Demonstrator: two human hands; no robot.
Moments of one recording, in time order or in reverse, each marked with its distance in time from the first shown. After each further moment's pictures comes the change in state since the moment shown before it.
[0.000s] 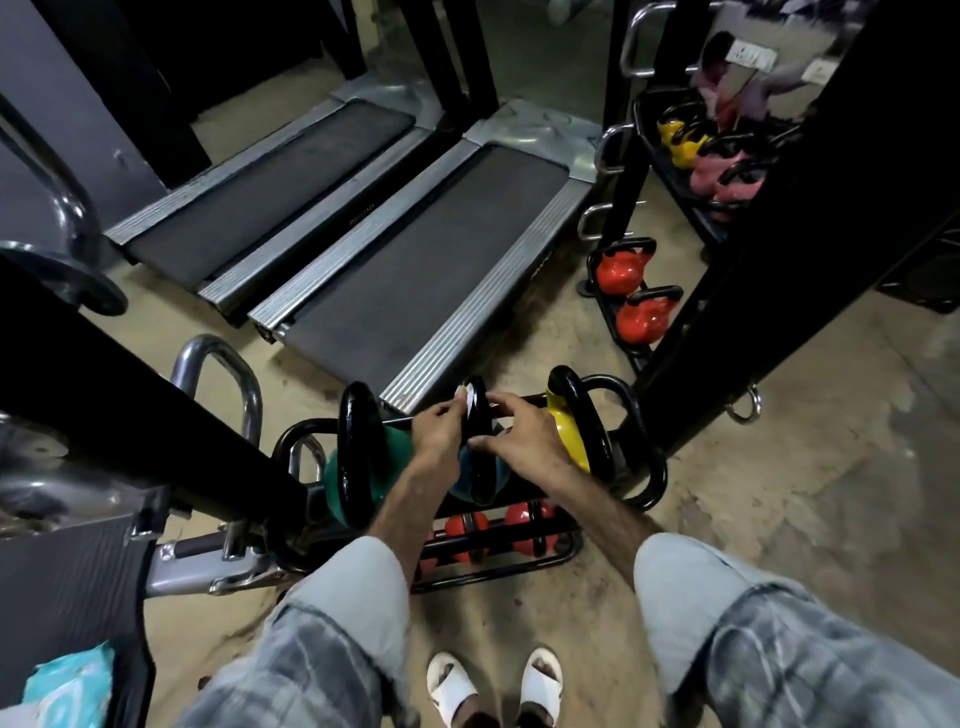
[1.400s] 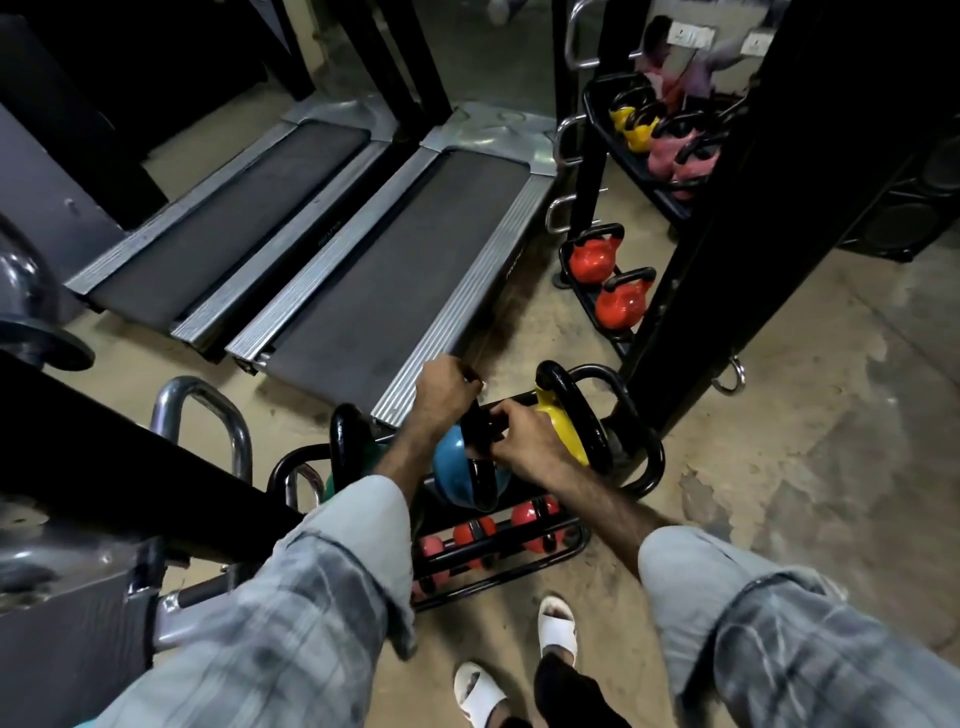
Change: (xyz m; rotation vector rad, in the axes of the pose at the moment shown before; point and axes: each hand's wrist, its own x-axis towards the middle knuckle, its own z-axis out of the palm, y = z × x) left_hand 0.014 0.060 0.025 1.191 -0.158 0.647; right_hand -0.001 -0.001 -0.002 -0.083 -0.013 0.112
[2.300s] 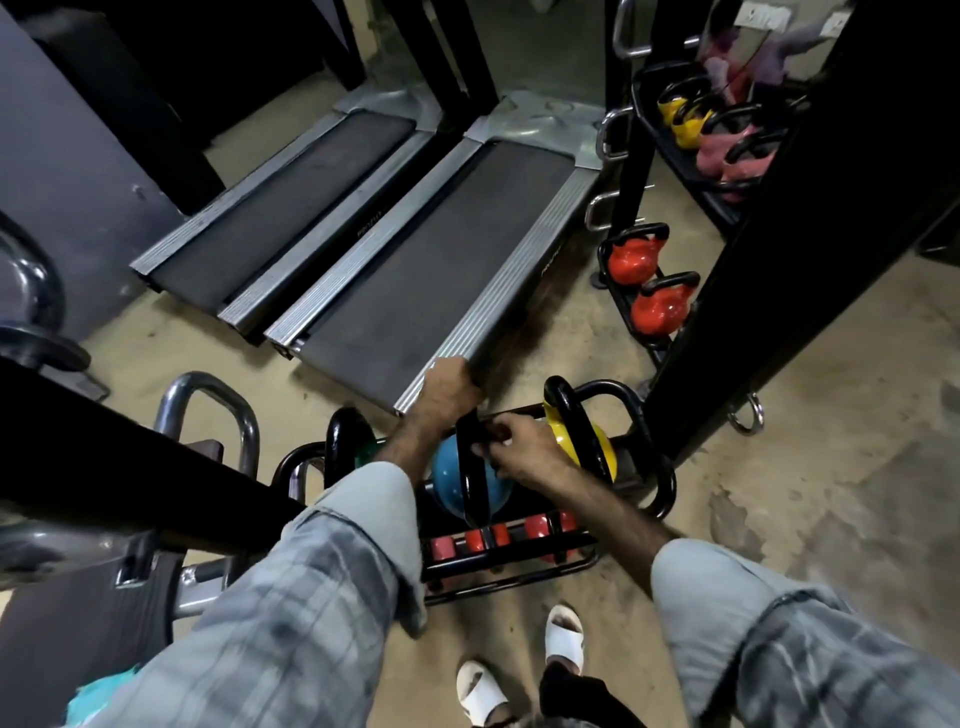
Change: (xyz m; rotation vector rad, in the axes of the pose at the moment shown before) left_hand 0.028 0.016 0.006 0.187 -0.070 -0.066; right_hand 0.025 0.012 -0.012 0.156 -0.147 0.031
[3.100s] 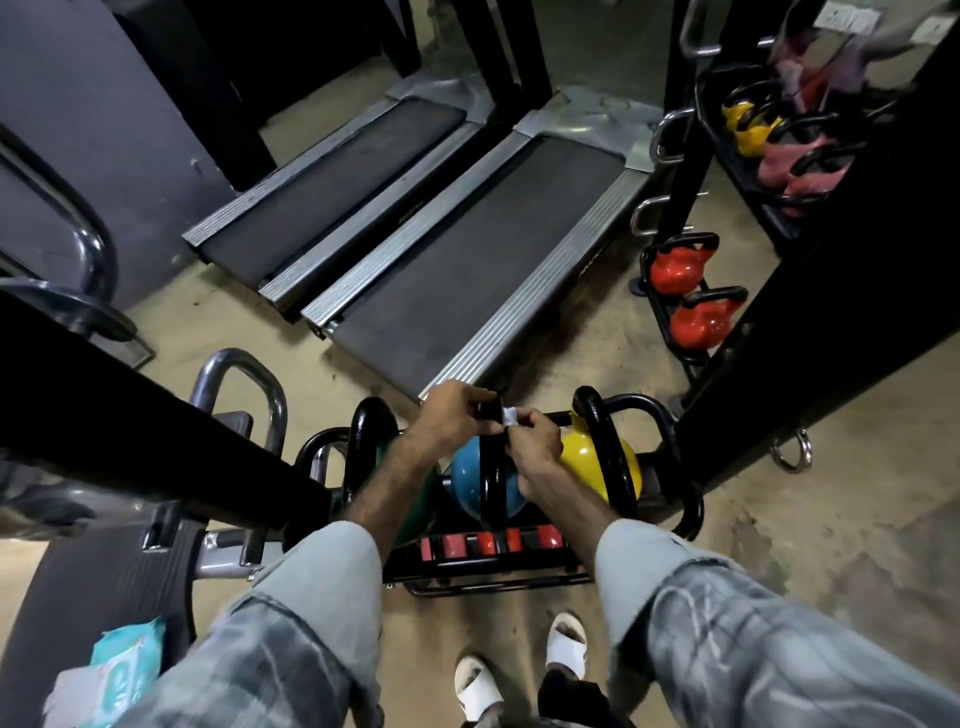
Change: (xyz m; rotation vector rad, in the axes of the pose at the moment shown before) left_hand -0.042 -0.036 -0.007 -0.356 -0.052 0.034; right_hand 0.054 0.012 0.059 0.696 0.320 0.270
